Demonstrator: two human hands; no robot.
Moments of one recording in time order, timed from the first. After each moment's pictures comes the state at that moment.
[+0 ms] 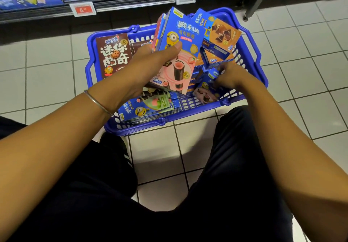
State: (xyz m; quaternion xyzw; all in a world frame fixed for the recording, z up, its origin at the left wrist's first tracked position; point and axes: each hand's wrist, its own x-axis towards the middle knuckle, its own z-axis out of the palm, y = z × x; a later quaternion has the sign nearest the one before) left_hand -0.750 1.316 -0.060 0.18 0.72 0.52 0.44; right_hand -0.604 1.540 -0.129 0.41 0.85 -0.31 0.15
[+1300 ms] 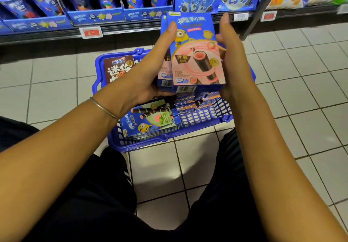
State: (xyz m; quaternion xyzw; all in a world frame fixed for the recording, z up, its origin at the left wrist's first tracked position) left_hand -0.760 1.328 -0.028 0.17 0.55 0.60 0.56; right_hand -0.644 1.457 -0.006 0.34 0.55 -0.74 -0.20
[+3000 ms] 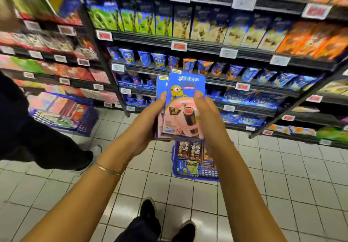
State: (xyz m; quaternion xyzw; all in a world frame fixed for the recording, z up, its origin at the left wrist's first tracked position) left_hand -0.723 1.084 0.644 0.01 0.62 0.70 0.36; right_hand -0.666 1.233 0.654 0.29 0.63 -0.72 -0.05
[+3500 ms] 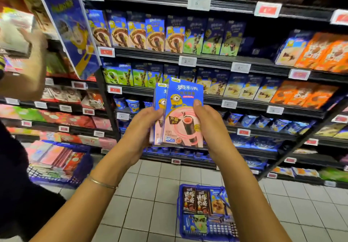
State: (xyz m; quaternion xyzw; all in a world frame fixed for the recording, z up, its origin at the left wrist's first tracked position) left_hand -0.848 1.040 0.706 0.09 0.61 0.76 0.23; right_hand -0.777 1.199 0.737 0.22 0.70 -0.67 -0.13
